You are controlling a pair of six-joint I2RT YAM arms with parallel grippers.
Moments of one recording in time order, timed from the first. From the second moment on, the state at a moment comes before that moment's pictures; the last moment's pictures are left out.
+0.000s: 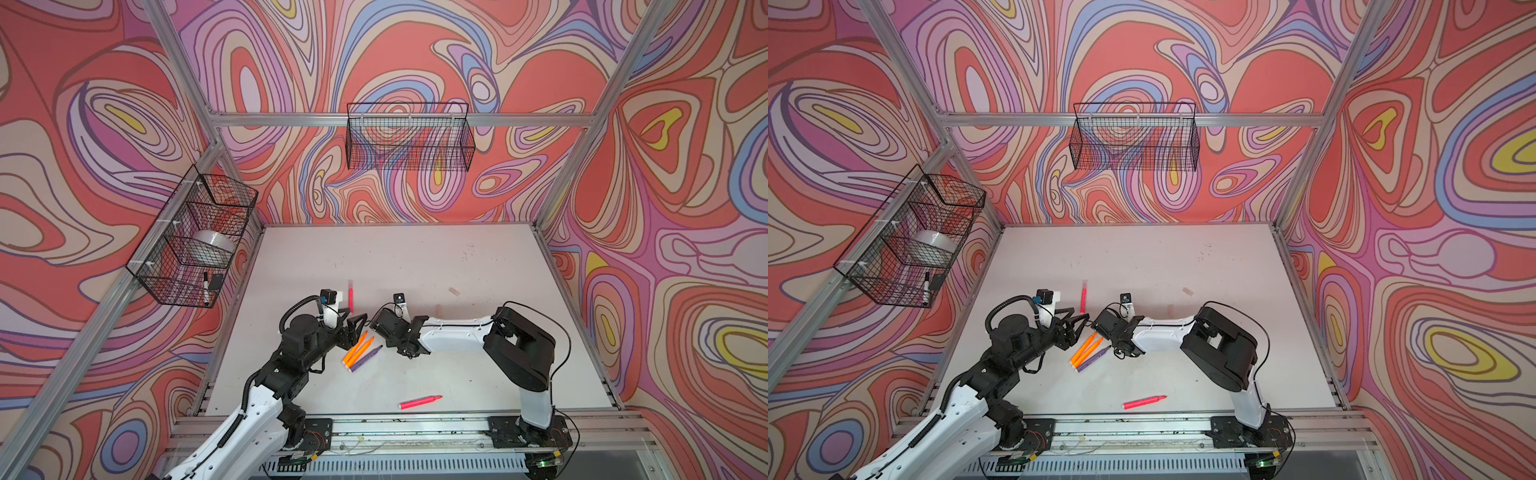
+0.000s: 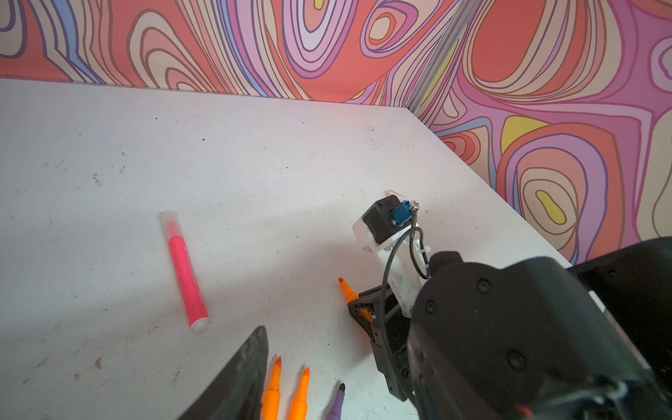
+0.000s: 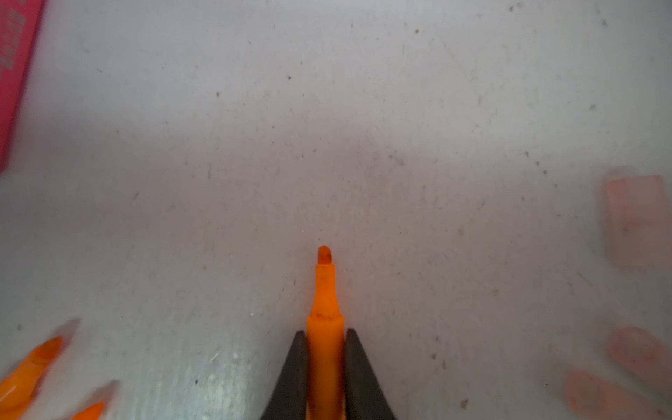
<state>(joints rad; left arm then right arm) -0.46 0.67 0.36 0.01 0.20 -0.32 1.02 1.96 1.17 -0.36 0.49 0.80</state>
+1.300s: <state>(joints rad) -0.47 0.95 0.47 0.38 0.55 -0.51 0.94 1.42 0.81 0.59 0.22 0.55</state>
